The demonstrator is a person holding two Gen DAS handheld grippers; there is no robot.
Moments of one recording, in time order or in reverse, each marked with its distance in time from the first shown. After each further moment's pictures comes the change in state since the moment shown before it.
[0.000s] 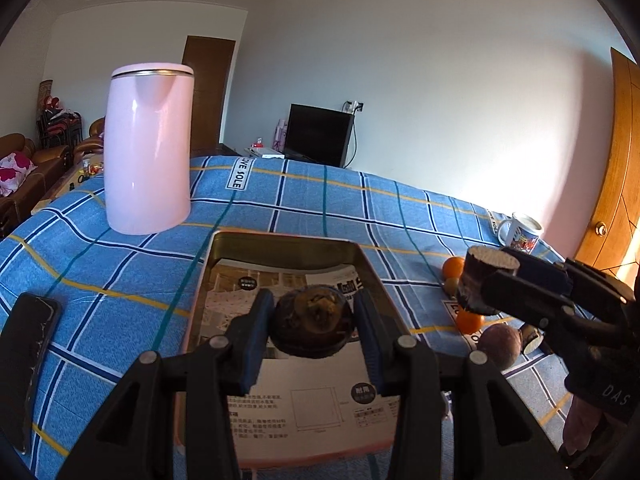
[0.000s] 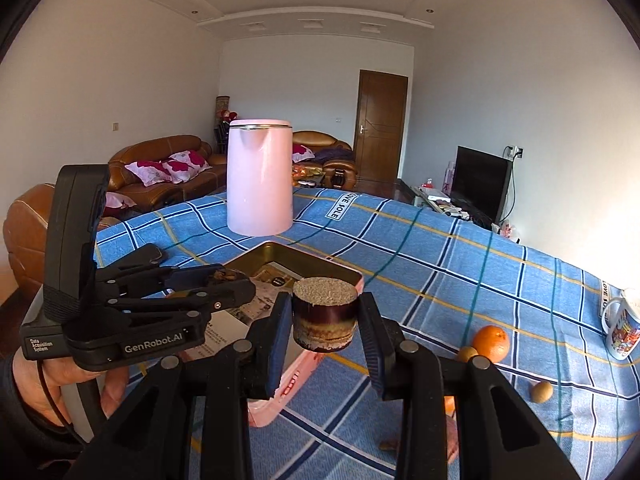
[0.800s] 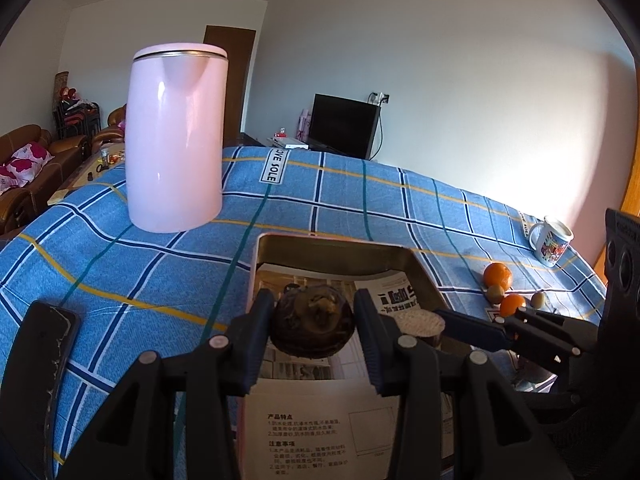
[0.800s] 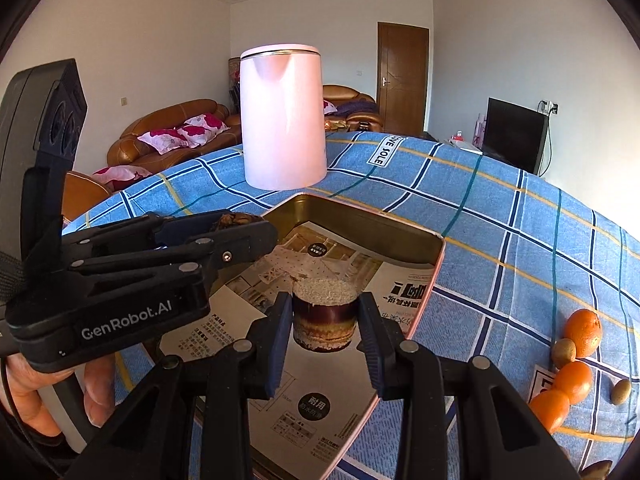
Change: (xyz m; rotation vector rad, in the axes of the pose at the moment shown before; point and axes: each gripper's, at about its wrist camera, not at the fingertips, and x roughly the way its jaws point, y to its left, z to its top) left arm 0.021 0.029 0.012 -0.024 0.036 0.076; right arm 0.090 0.028 -0.007 0.041 0.174 0.090
